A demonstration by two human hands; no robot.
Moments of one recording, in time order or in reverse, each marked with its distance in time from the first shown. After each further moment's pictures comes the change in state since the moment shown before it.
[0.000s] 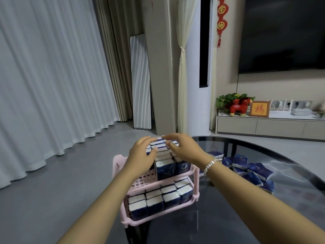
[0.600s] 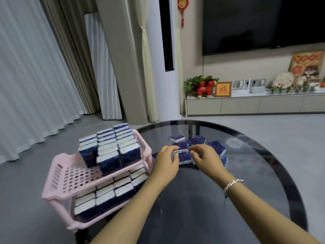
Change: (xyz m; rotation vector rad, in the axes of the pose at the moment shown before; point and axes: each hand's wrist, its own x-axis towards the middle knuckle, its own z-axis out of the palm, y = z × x) left_hand -0.015 0.090 0.198 -0.171 -0.225 0.026; right_hand -0.136 0.168 -0.042 -0.057 0.263 0.439
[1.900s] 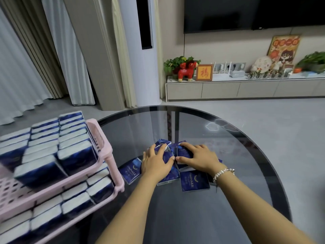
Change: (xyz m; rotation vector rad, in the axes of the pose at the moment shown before) left_hand 0.053 -0.052 0.111 0.350 -0.308 -0.219; right_hand 0.032 0.096 0.001 -0.408 -0.386 0.222
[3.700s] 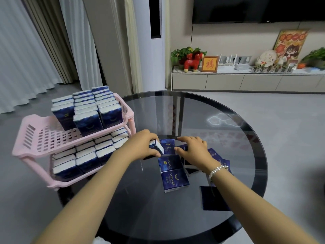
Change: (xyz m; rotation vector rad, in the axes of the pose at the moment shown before) left_hand -0.118 -0.041 -0.097 0.100 -0.073 0.282; right_hand -0.108 -0.060 0.025 0.124 0.144 -0.098
